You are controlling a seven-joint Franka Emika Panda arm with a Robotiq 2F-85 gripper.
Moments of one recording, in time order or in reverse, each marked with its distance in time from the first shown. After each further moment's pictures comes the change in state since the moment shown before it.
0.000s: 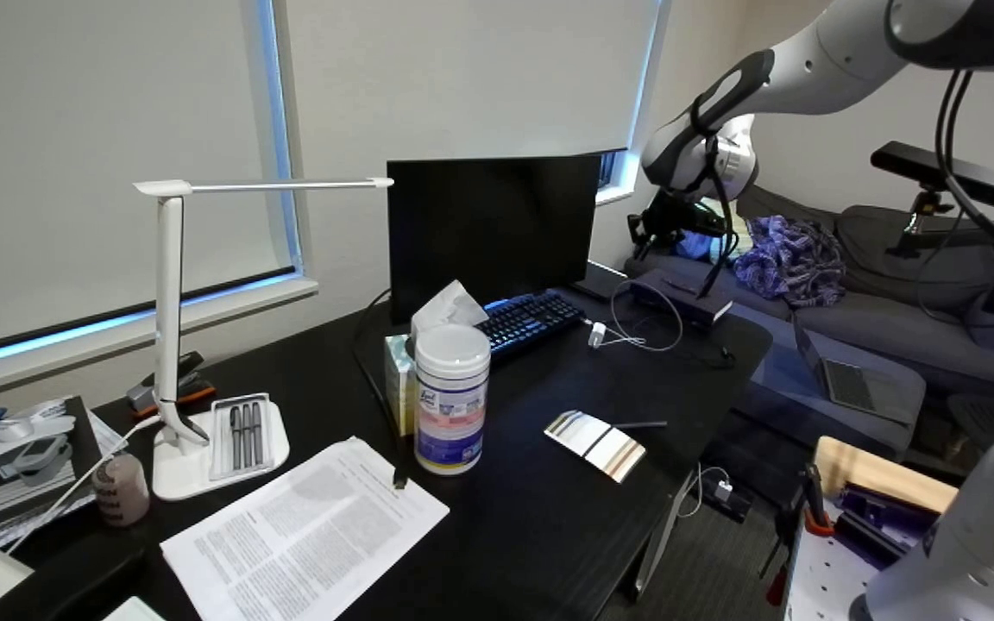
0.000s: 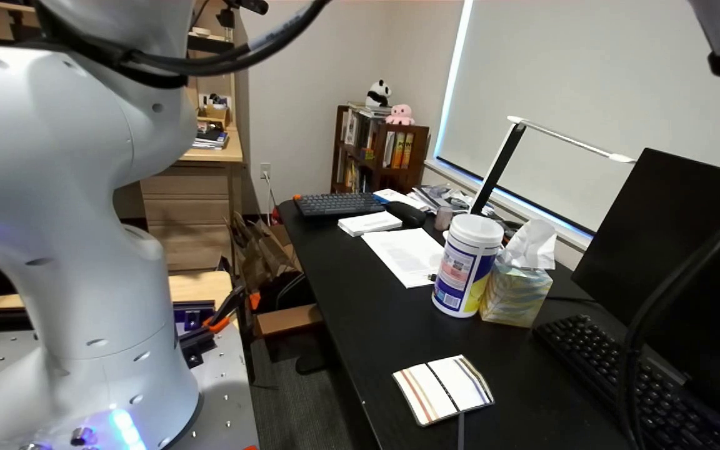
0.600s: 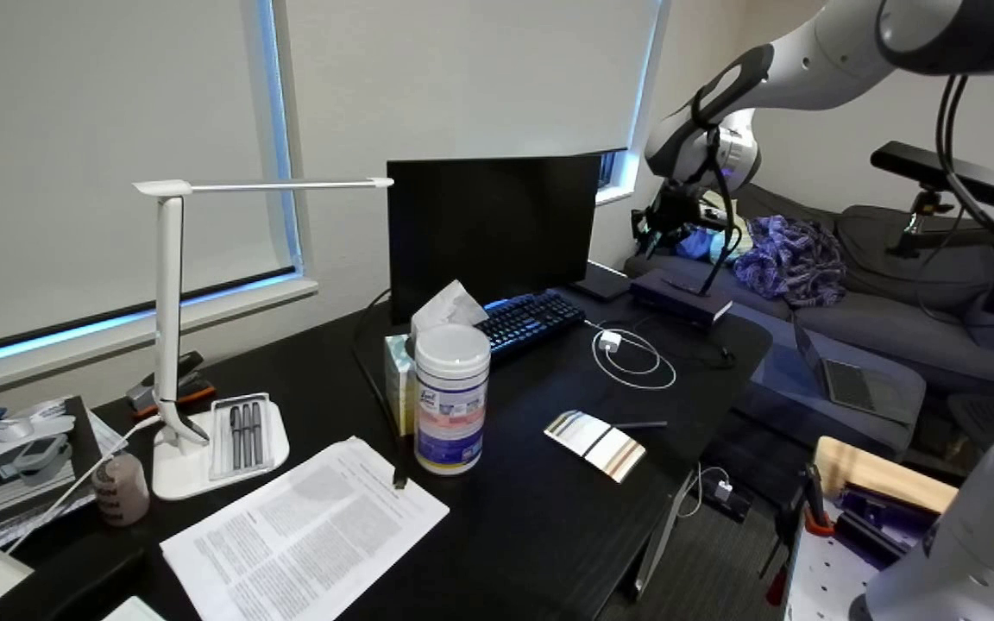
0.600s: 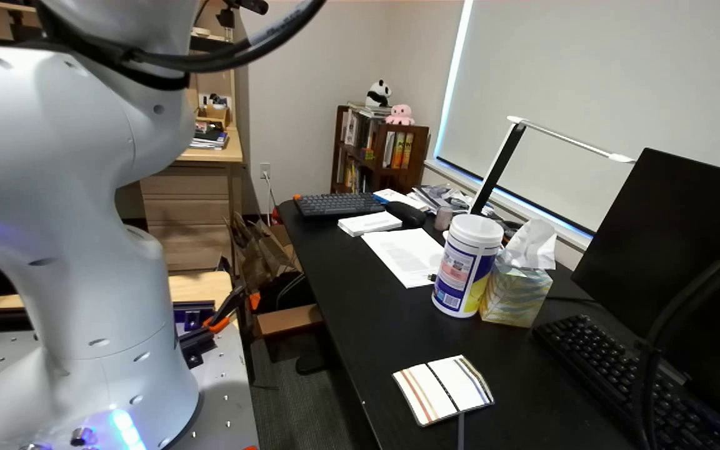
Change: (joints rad) arm 0.029 0.021 -0.056 0.057 0.004 -0.105 0.059
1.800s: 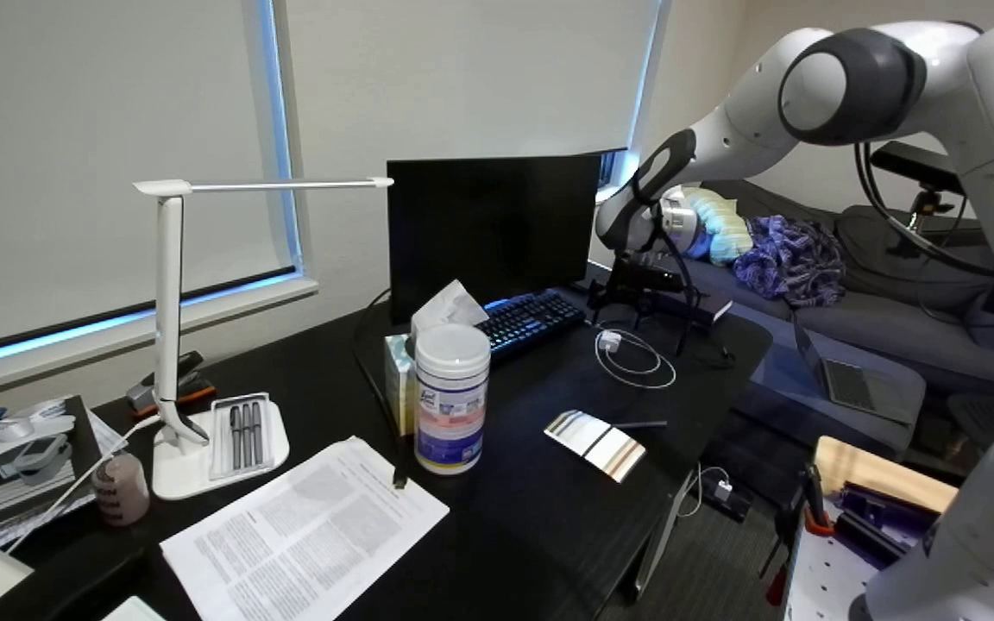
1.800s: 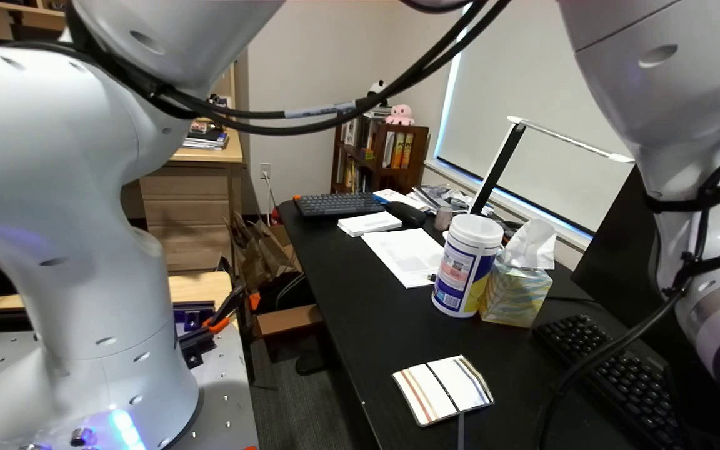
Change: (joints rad) arm 0.088 0.280 0.013 0.105 -0.047 -0.102 0.082
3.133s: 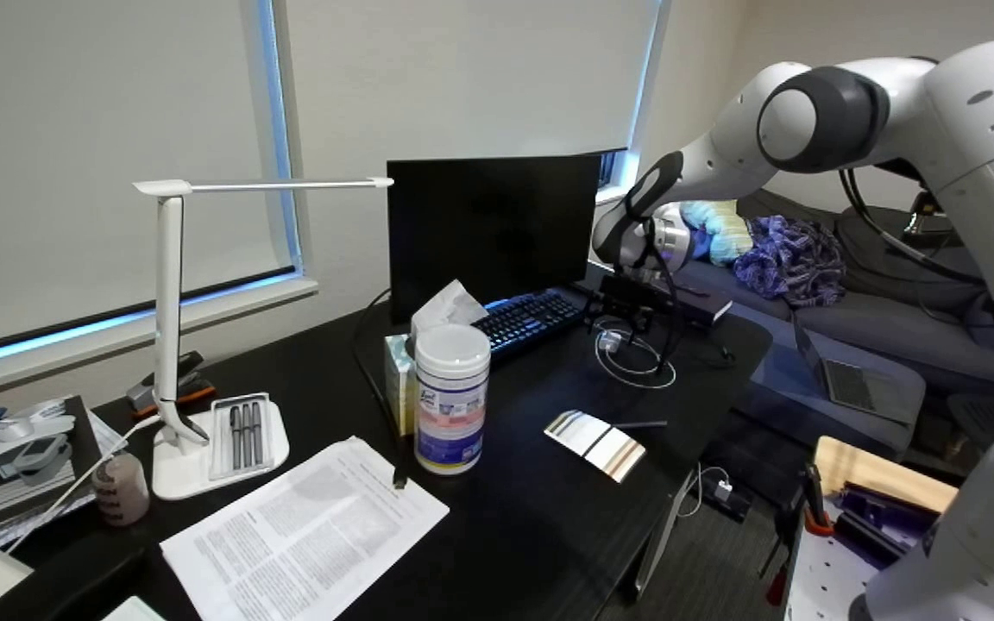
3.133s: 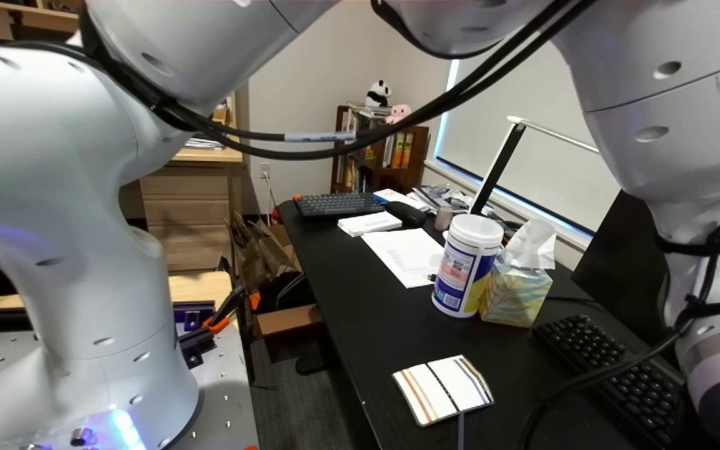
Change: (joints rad) arm -0.031 0.112 0.017 0.082 0.106 0.029 0.180
